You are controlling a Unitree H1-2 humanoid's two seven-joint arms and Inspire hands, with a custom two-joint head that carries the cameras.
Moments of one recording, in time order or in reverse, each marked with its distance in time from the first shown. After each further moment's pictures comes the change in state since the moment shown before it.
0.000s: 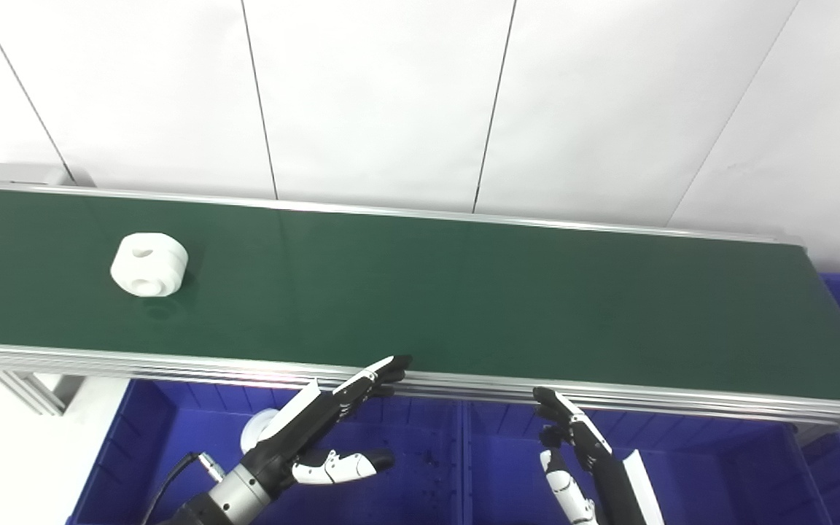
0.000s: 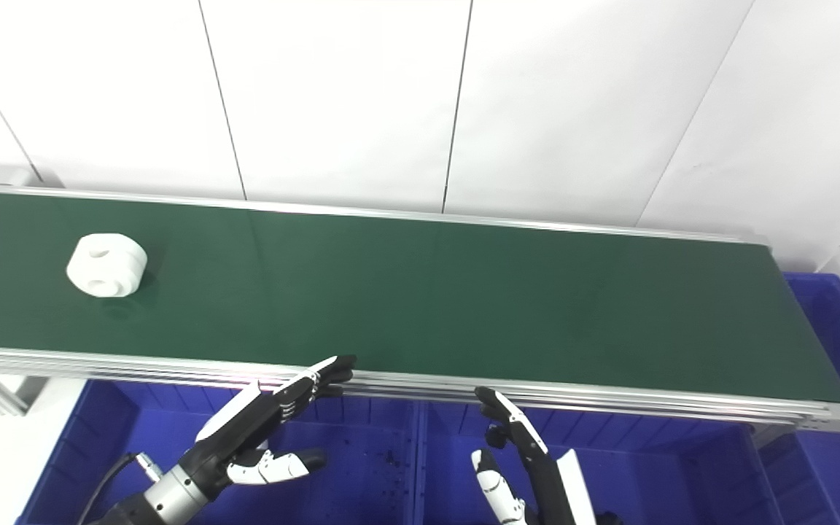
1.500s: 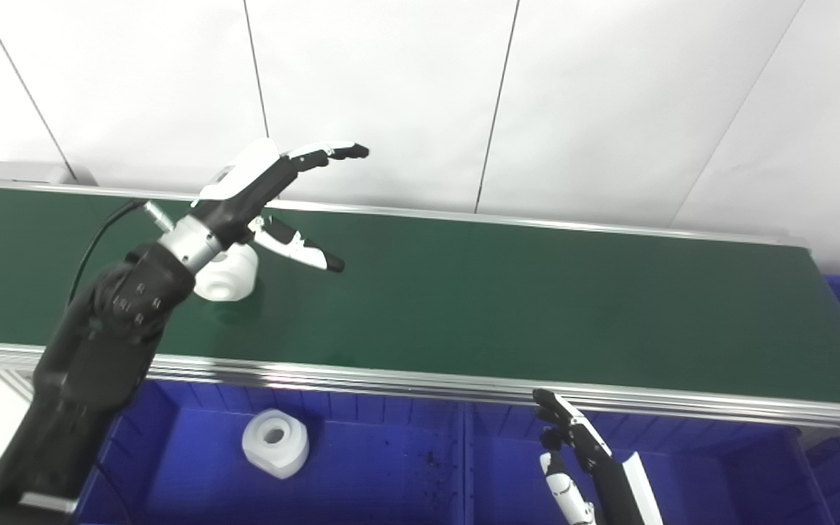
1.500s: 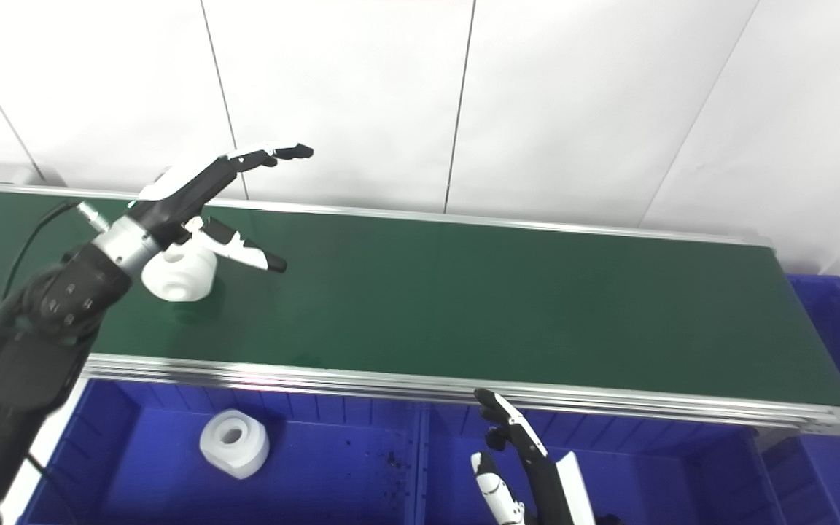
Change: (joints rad) left arm -0.650 0.196 0.126 0.326 0.337 0.022 0.077; right arm 0.006 0.002 0.004 0.007 -0.017 -0.005 -0.007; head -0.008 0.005
